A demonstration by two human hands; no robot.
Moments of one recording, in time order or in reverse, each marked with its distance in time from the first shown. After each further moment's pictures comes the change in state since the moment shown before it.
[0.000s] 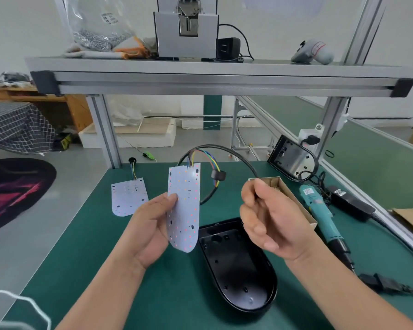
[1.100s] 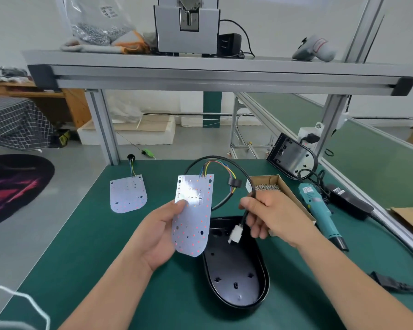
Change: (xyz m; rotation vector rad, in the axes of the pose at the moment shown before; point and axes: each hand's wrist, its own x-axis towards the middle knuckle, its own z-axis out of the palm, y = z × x) left_hand 0.001 -0.018 0.003 -0.009 -0.028 -0.164; right_hand 0.007 0.001 -0.035 -1.018 0.443 0.108
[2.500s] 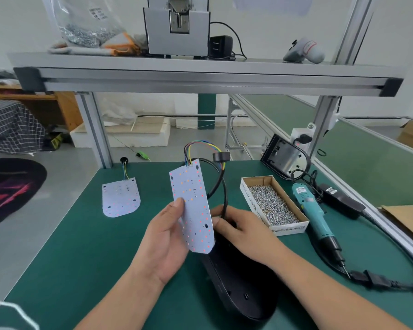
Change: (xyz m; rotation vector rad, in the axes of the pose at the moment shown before) left_hand -0.007 -0.021 0.035 -0.152 -0.034 0.186; right_hand -0.010 0.007 0.044 -0.222 -0.059 -0.246
